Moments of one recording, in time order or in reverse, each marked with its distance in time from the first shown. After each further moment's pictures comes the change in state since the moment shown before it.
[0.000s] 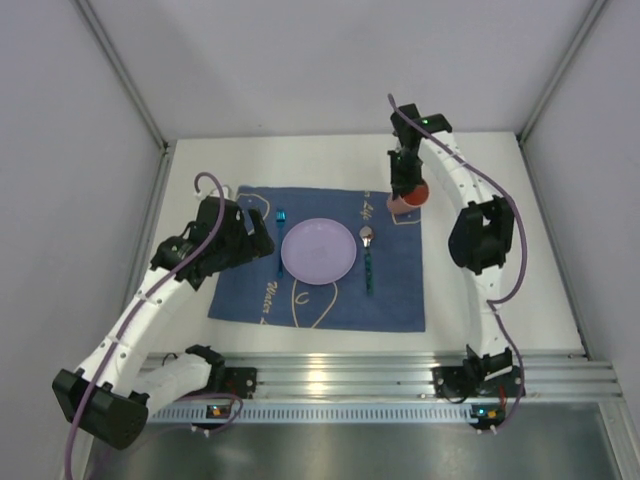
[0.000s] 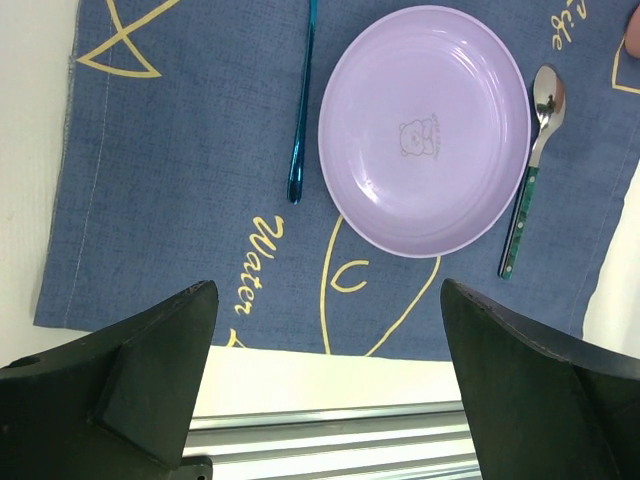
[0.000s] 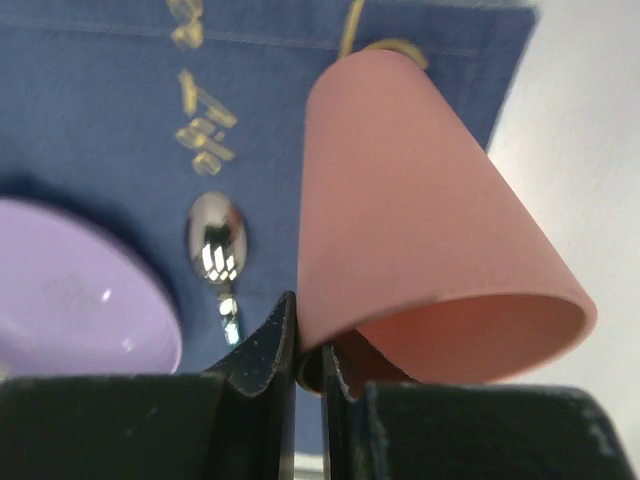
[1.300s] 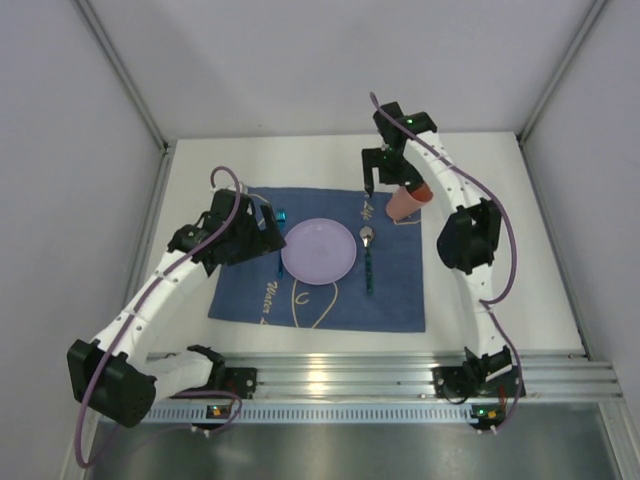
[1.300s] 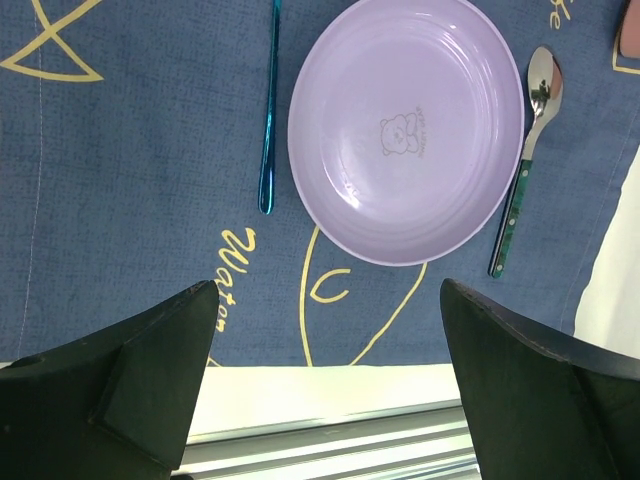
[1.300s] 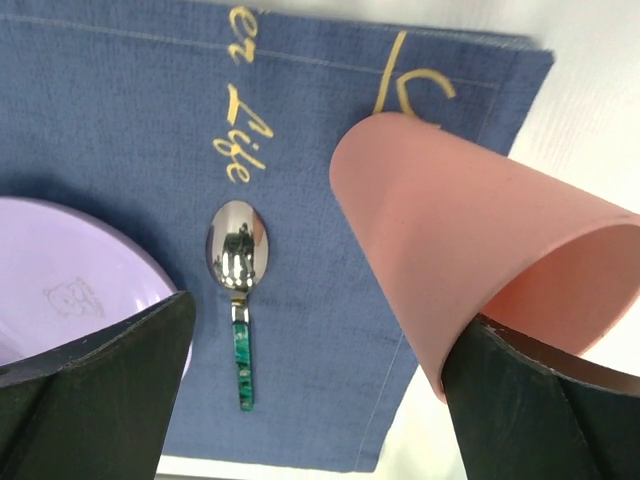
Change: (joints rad) left arm 0.004 0.124 -0.004 0.086 0.075 0.003; right arm 0.091 0.058 0.175 -0.054 0.111 -0.034
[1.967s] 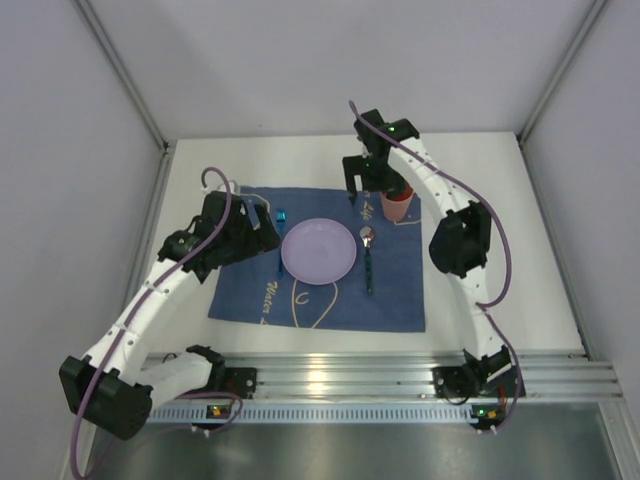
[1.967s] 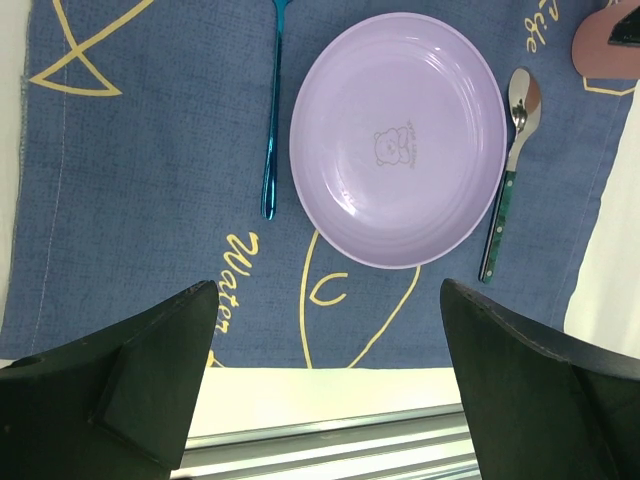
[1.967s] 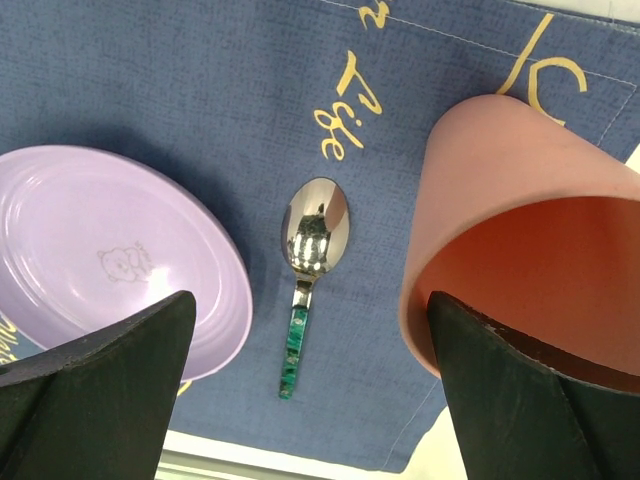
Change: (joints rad) left arm 0.007 -0.068 0.000 -0.010 -0.018 0.002; right arm 0.090 0.001 -0.025 0.026 -0.062 0.013
